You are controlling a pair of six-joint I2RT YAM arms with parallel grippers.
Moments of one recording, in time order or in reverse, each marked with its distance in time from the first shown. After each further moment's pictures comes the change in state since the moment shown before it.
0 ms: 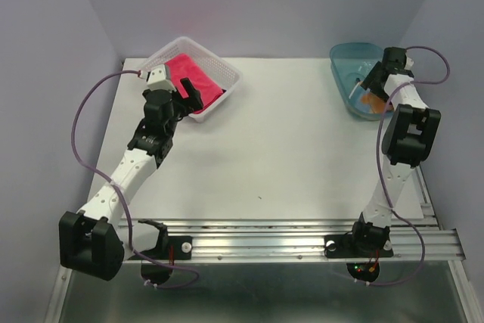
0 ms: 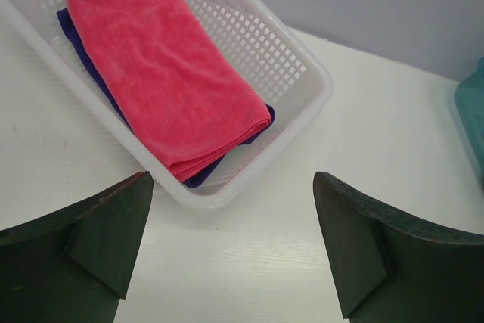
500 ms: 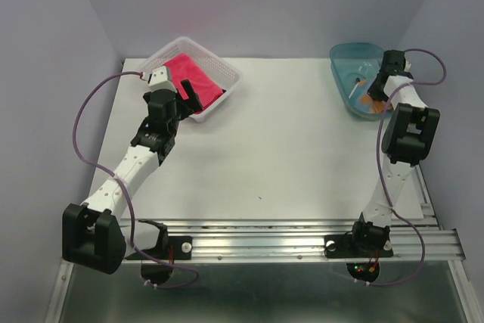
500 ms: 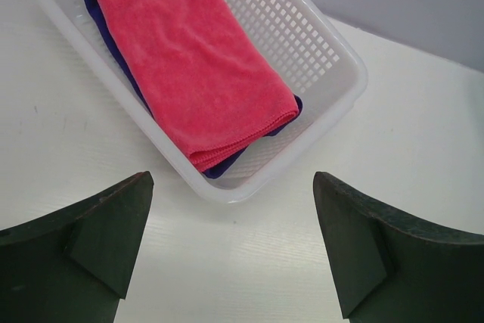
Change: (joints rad) left arm 0.000 0.049 0.000 -0.027 -0.066 -0.007; right arm -0.028 0.059 -0.002 -0.003 -0.029 -0.036
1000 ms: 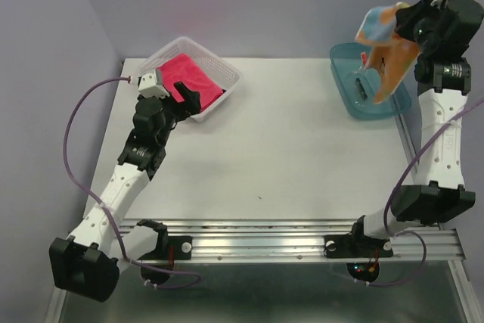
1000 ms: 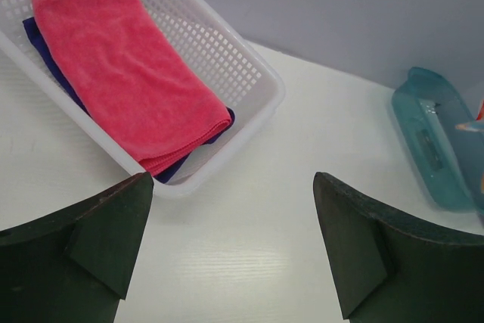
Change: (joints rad) left arm 0.000 -0.156 -0.019 -0.011 0.114 -0.046; right arm 0.051 -0.644 0.019 0.115 -0.299 -0.051
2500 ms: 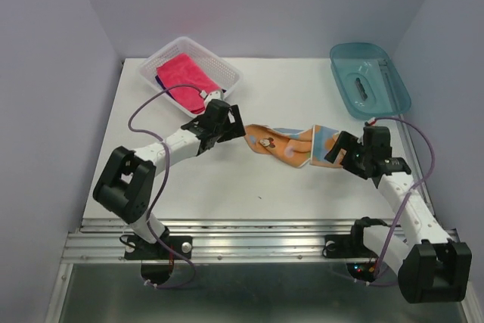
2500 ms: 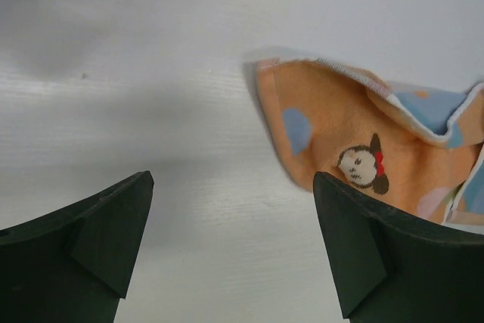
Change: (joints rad) left arm -0.280 0.493 0.060 -0.138 -0.014 -0.224; right arm 0.176 -0.647 -1.224 -0.132 -0.097 0.170
